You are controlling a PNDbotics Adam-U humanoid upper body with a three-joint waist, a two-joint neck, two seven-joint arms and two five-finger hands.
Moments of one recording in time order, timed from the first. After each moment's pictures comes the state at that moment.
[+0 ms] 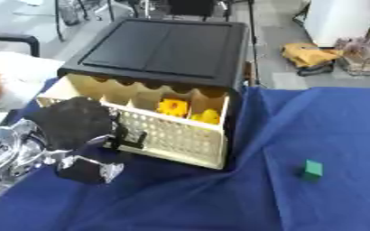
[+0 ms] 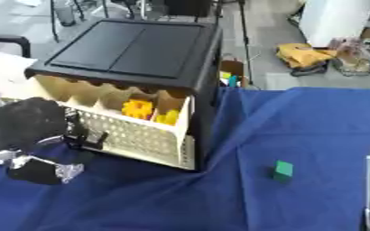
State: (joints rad) left arm -0.56 0.92 -0.37 -2.00 -0.88 0.04 -0.56; right arm -0.67 0.02 -0.14 -1.98 0.84 -0.37 -0.82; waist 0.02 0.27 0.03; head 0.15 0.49
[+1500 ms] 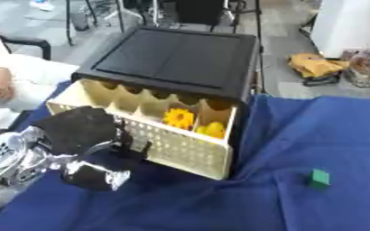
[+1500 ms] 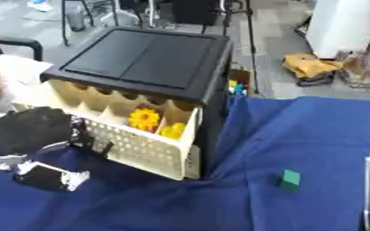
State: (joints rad) left arm -0.53 0.89 -0.37 -1.99 -0.80 0.03 -0.56; right arm -0.66 0.04 -0.14 -1.98 0.88 -0.36 -0.85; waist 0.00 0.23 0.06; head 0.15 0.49
